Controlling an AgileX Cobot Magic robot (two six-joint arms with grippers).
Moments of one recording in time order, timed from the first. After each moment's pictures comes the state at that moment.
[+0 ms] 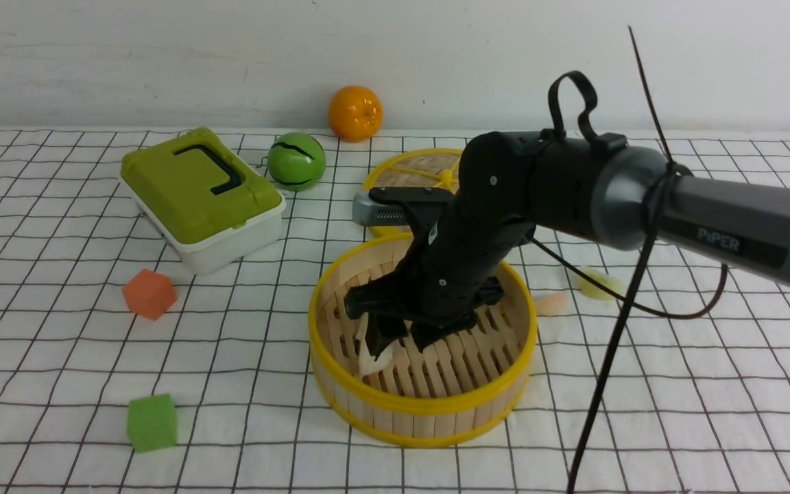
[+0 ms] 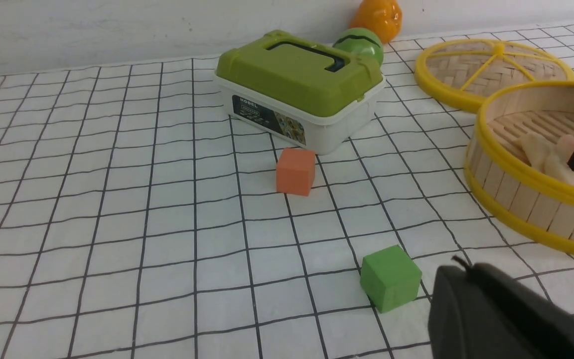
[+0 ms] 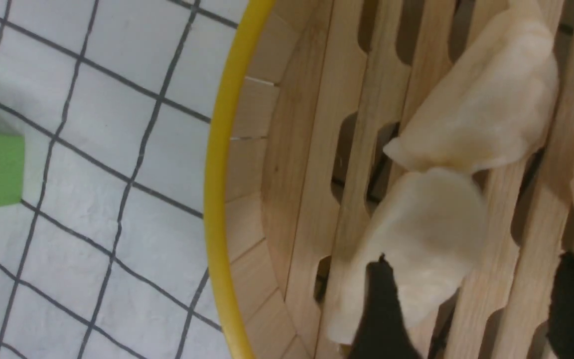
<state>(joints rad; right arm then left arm) 0.58 2.10 -1.70 0.35 0.85 0.12 -0.63 -0.02 -0.35 0.61 0.80 -0.54</state>
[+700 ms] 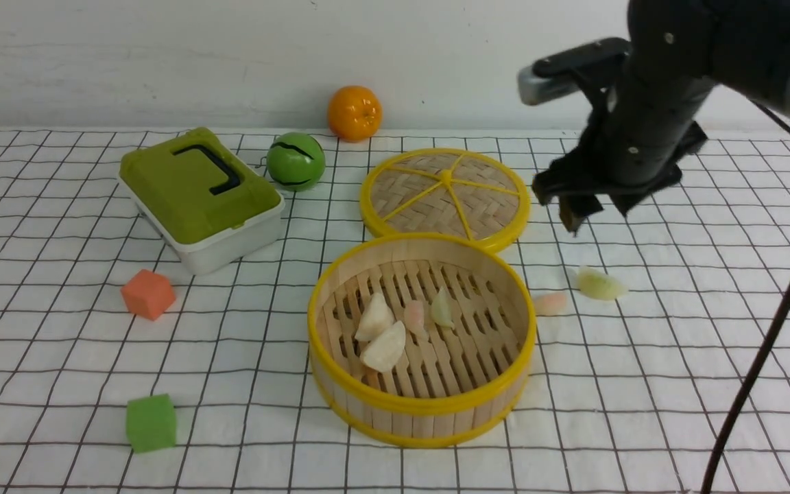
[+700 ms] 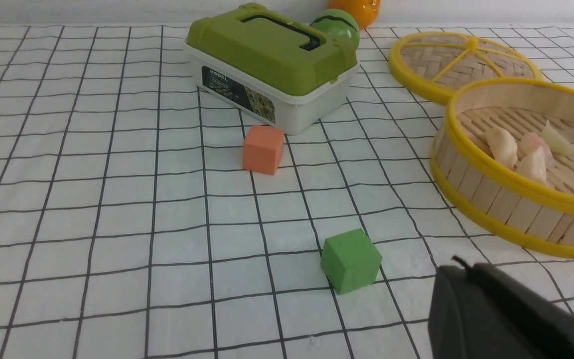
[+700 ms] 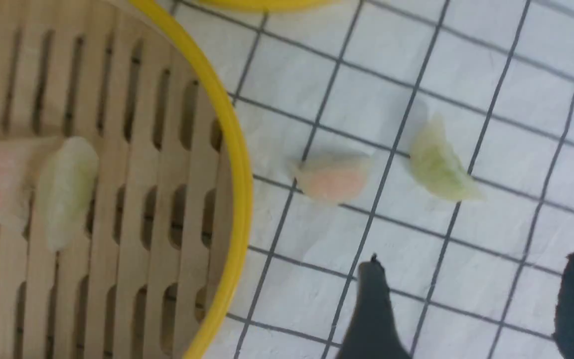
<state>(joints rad) 0.30 1.97 -1.82 -0.02 1.12 0.05 -0.63 -0.02 -0.35 0.54 0.80 -0.58</state>
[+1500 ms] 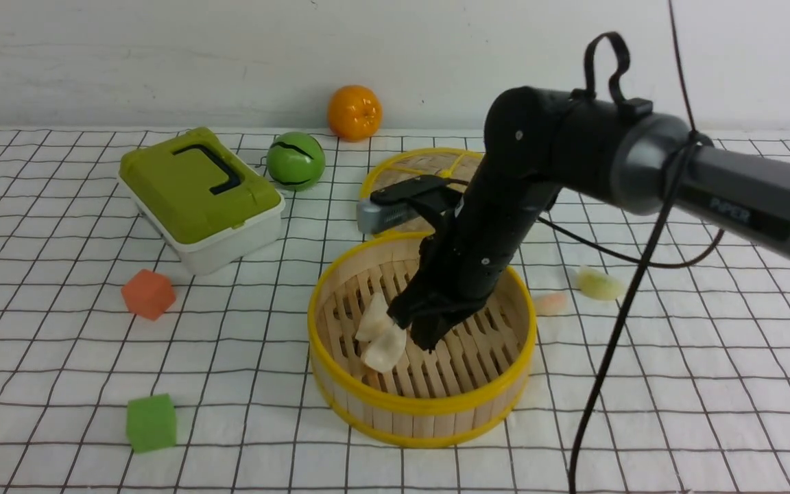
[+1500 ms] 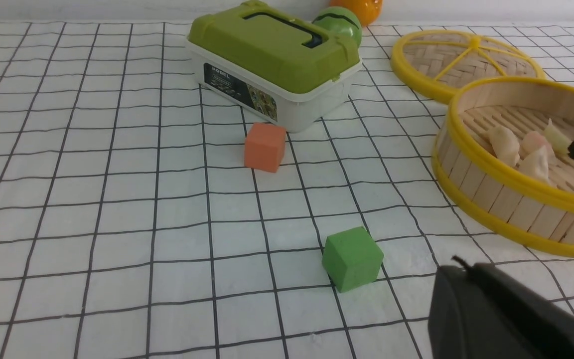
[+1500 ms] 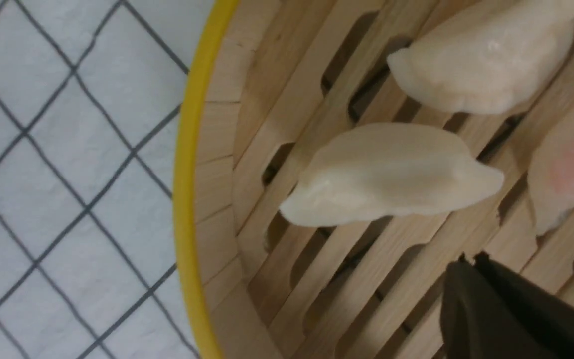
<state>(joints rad) 0.52 2.15 -1.82 0.35 1.05 -0.32 -0.63 -0.02 -0.35 0.54 0.81 -0.58</state>
